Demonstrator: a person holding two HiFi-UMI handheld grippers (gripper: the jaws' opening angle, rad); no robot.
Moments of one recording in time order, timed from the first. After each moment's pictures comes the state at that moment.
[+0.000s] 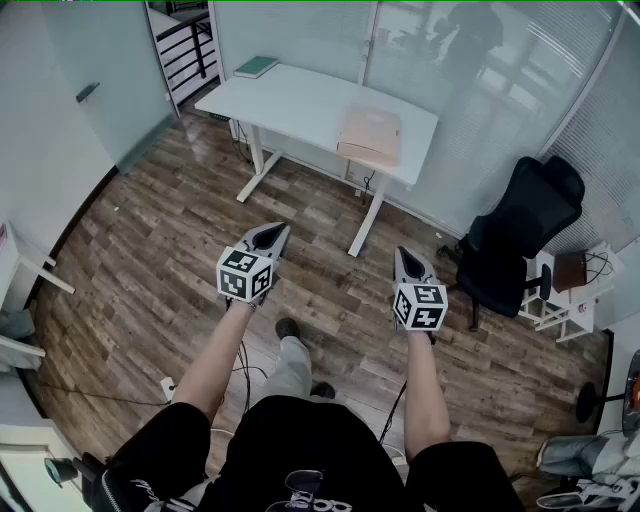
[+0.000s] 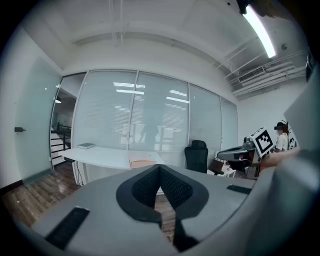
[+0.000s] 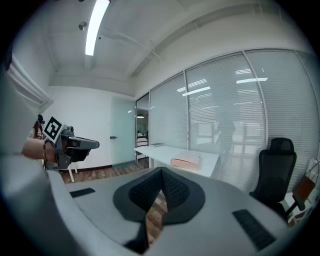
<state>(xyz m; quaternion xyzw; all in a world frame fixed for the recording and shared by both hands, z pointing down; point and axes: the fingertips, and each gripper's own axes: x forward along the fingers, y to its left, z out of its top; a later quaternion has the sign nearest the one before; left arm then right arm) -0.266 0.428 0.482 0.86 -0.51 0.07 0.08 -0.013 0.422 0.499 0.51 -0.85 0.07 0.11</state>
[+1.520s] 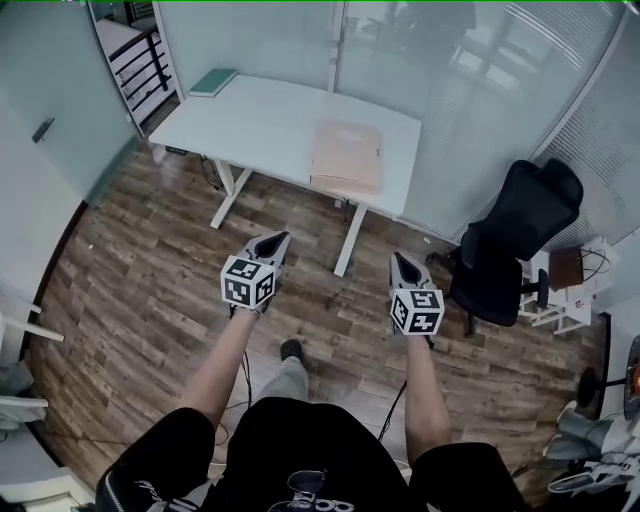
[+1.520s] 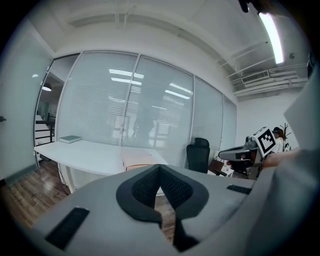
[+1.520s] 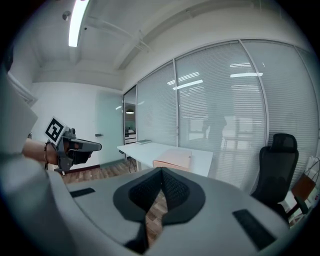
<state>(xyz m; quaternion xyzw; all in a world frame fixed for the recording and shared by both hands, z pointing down) -0.238 0.206 0.520 0.88 -0.46 0.08 0.11 0.007 0.231 0.527 0.55 -0.82 0.09 0.13</state>
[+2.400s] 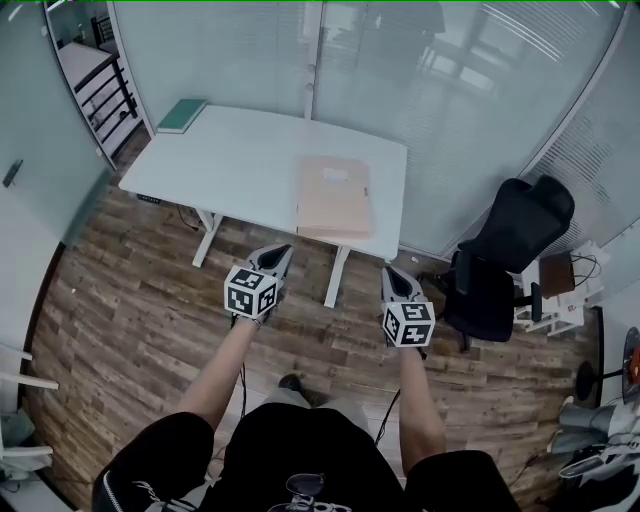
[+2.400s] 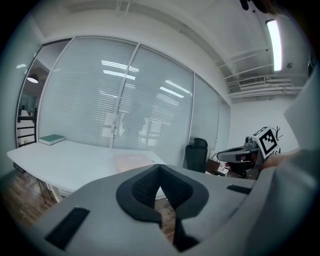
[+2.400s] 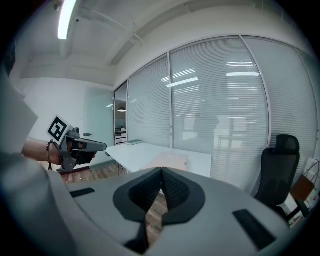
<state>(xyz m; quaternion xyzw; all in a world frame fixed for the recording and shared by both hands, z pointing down) -0.228 0.046 0.523 0.90 -0.40 0.09 0.12 -0.009 0.099 0.528 0.59 -0.79 0.10 0.13</state>
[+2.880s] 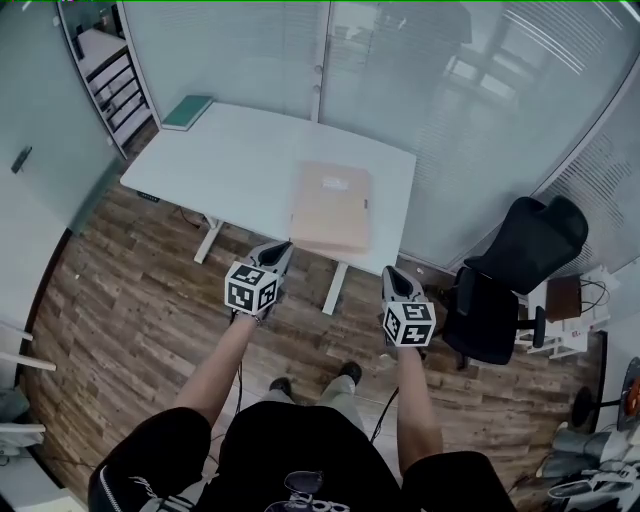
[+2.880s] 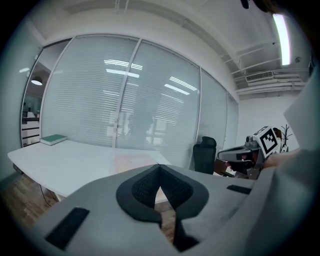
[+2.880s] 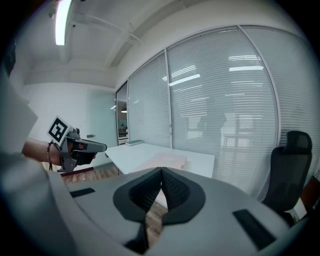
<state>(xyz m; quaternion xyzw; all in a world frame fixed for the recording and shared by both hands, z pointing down) -0.191 -0.011 0.530 0.89 -0.43 0.10 0.12 0.033 0.029 0.538 0.56 -0.81 0.11 0.13</state>
